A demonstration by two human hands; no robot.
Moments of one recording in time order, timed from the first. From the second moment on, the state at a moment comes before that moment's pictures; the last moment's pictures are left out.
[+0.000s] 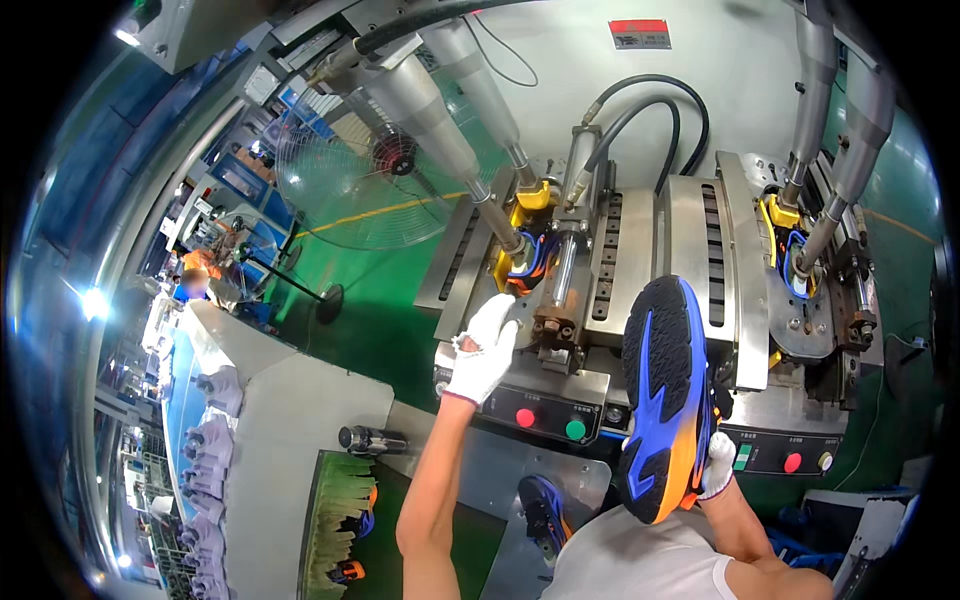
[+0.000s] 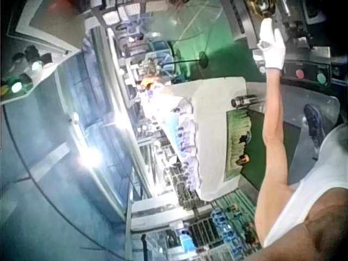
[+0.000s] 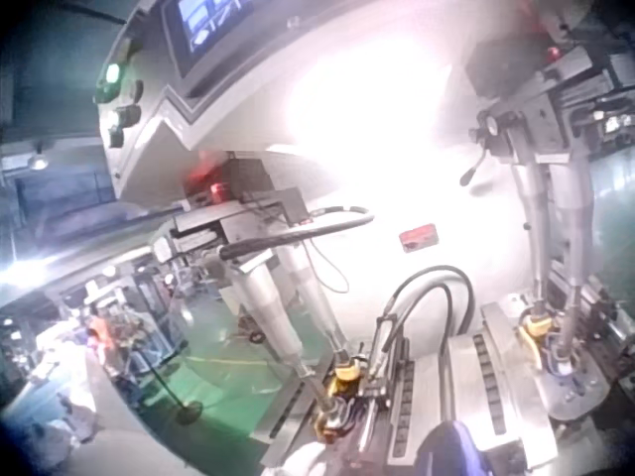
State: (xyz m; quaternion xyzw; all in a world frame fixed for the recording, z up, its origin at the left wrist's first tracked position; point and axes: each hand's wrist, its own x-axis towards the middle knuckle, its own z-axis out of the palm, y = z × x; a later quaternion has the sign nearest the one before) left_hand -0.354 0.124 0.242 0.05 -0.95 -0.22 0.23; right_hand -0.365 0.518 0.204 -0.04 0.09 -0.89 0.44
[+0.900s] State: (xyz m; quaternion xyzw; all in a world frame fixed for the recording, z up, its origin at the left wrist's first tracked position) left_hand -0.440 0.075 0.272 0.18 -0.94 -0.20 0.22; right_hand -0.361 0.496 0.267 0.12 0.40 -0.86 0.29
